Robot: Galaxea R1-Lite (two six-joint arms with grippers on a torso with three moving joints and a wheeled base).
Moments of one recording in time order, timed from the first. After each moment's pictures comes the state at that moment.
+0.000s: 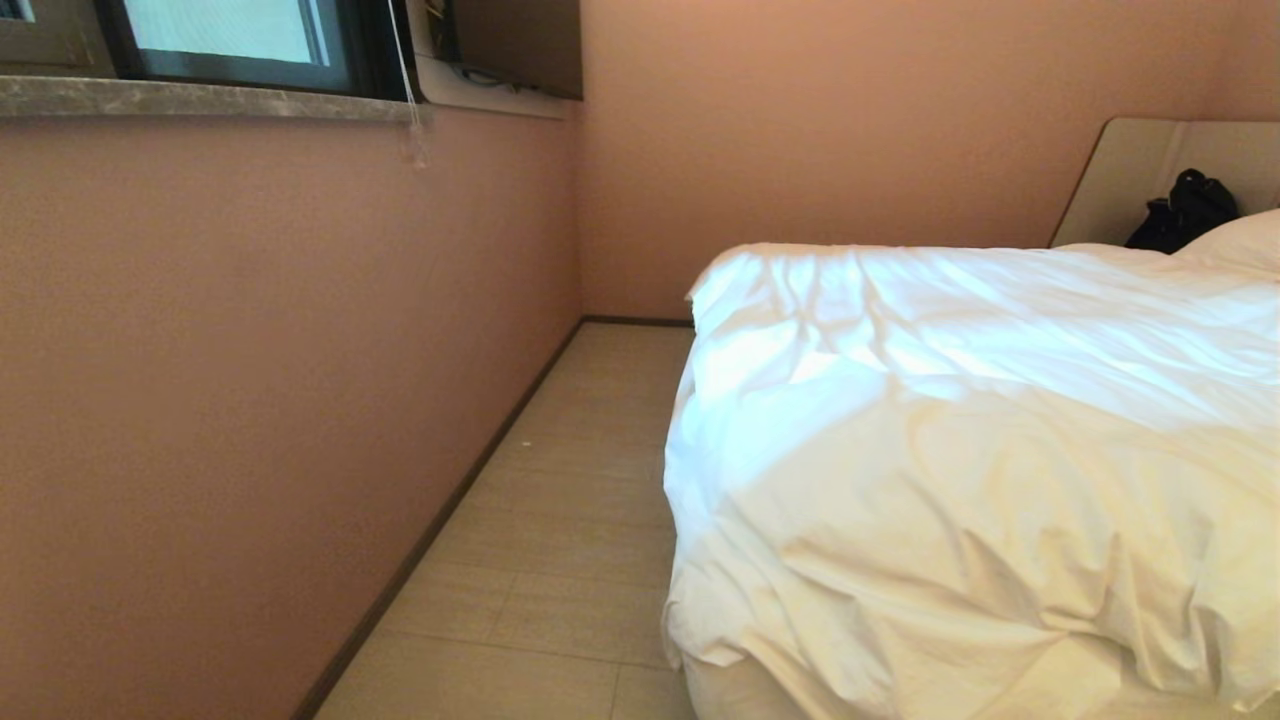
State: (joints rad) left arm 0.00 0.00 -0.04 0.09 0.01 0.00; right arm 0.02 0.00 0.00 0.01 0.00 -0.01
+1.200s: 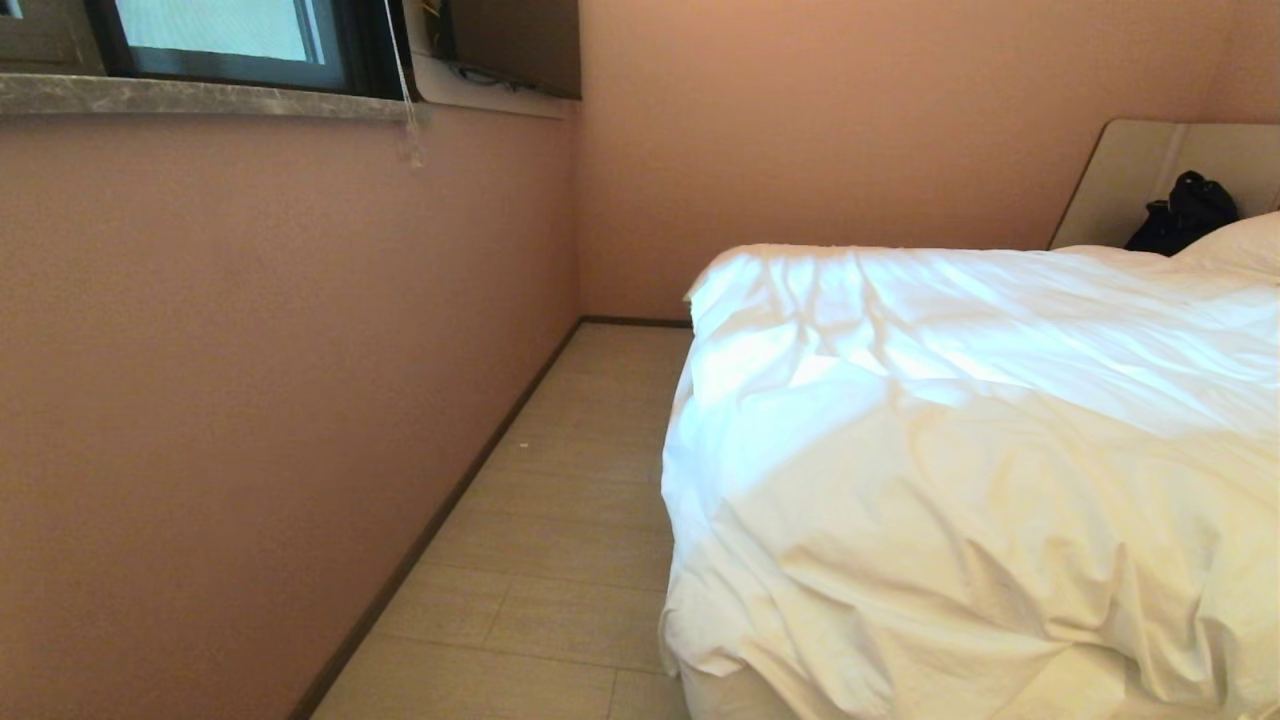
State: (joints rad) left arm 0.00 0.00 -0.04 0.09 0.01 0.00; right arm 0.02 0.00 0.00 0.01 0.00 -0.01
